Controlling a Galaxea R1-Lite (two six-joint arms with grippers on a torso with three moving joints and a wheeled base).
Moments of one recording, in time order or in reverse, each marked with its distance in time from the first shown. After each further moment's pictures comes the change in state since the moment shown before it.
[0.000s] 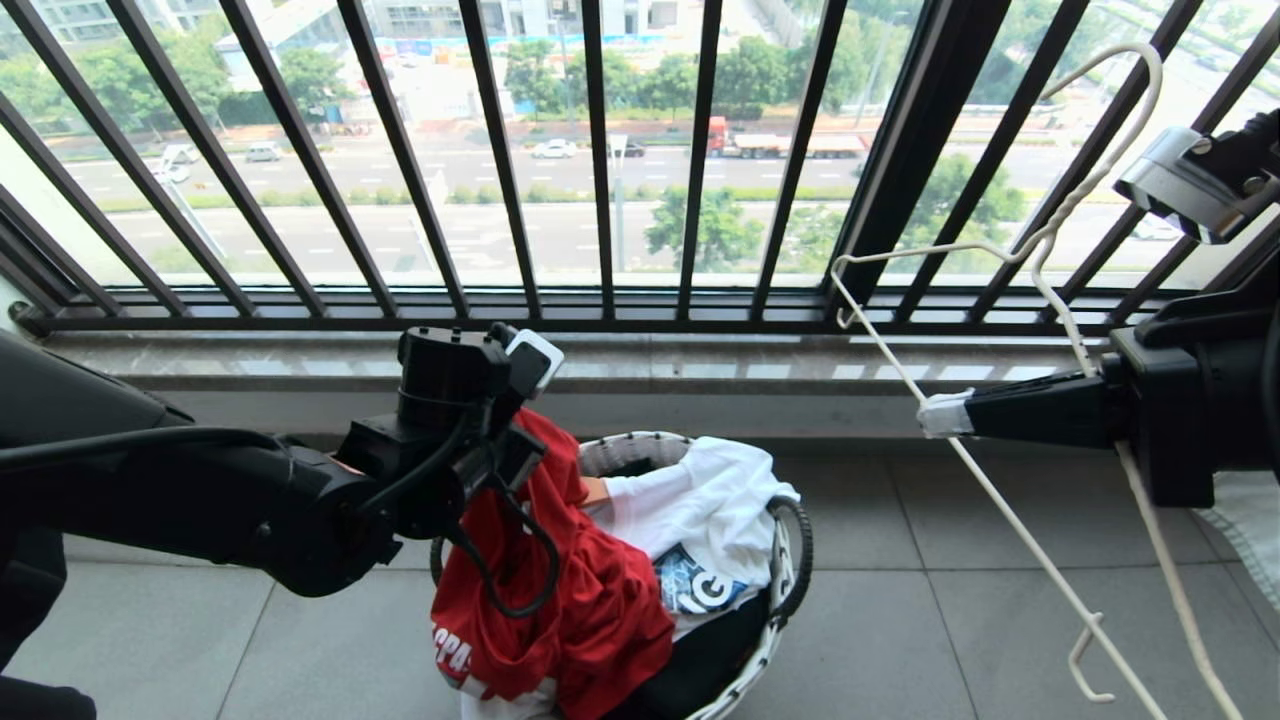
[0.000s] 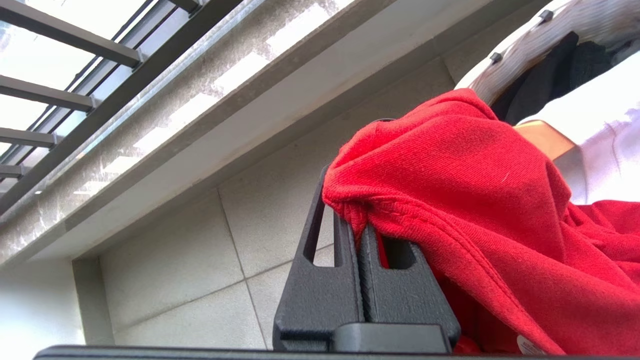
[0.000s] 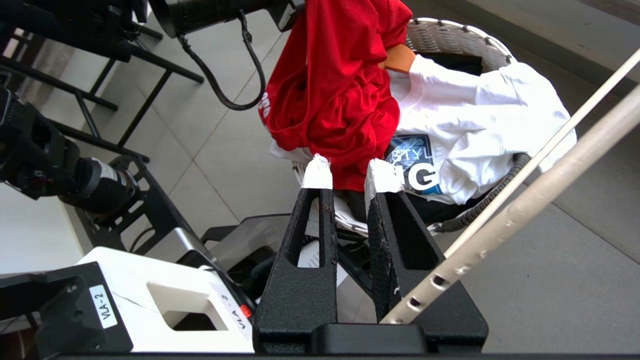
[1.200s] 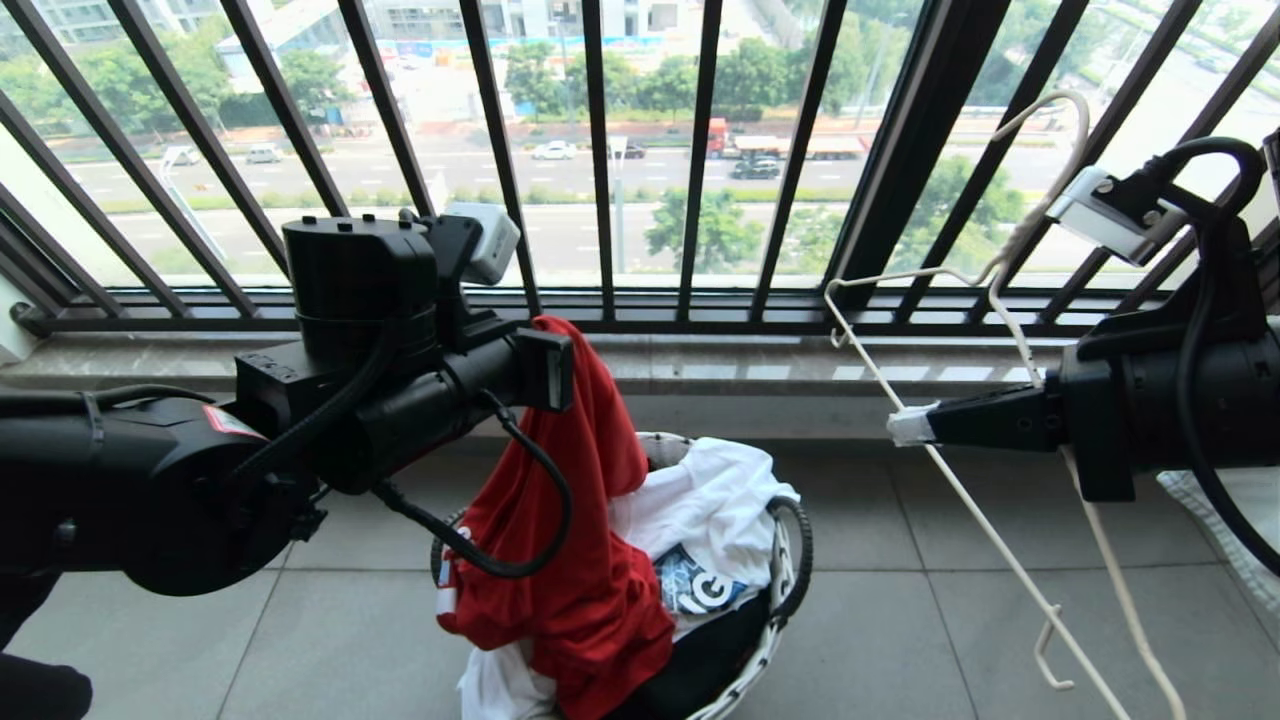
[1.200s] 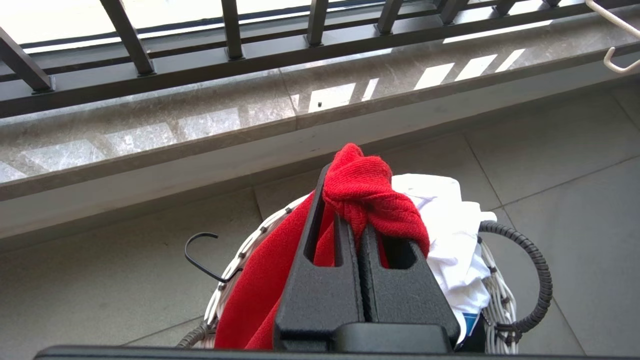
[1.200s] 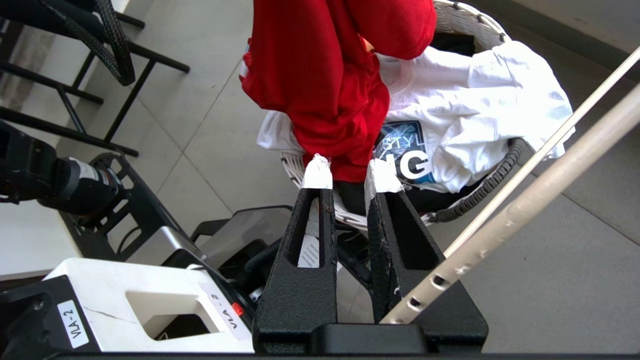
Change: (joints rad) left arm -0.062 -0.190 -0.049 -0.014 -0.326 -0.462; right arm -0.001 0.060 -0.004 -0.001 -0.027 0.001
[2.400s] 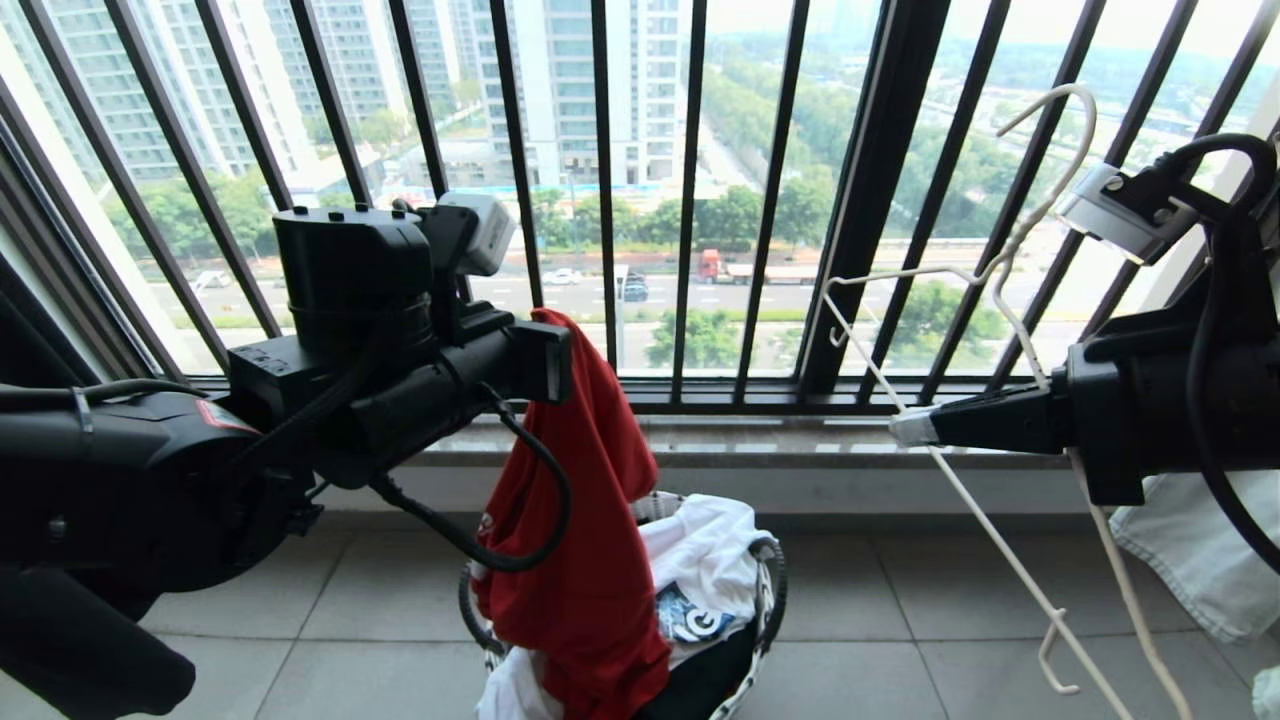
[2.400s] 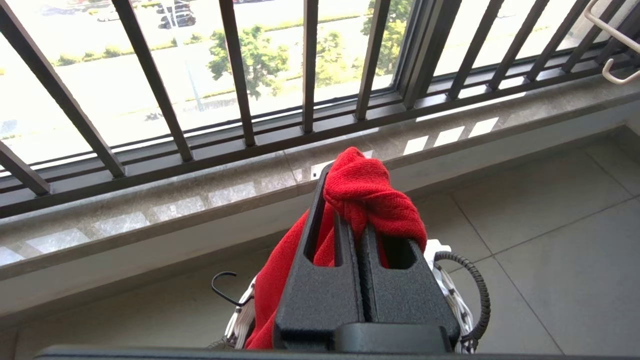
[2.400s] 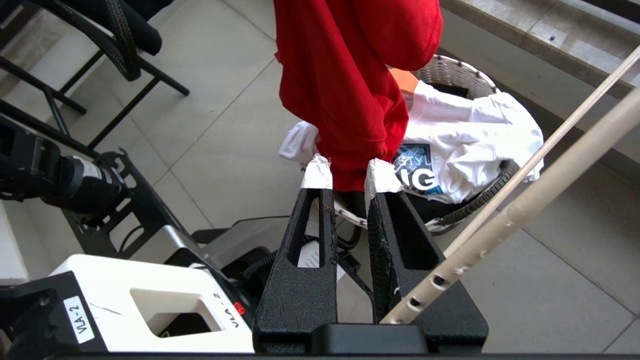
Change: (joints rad) left arm 0.004 0.000 -0.014 0.000 0.005 0.001; right arm 0.001 -0.003 0.000 0.000 0.002 0.000
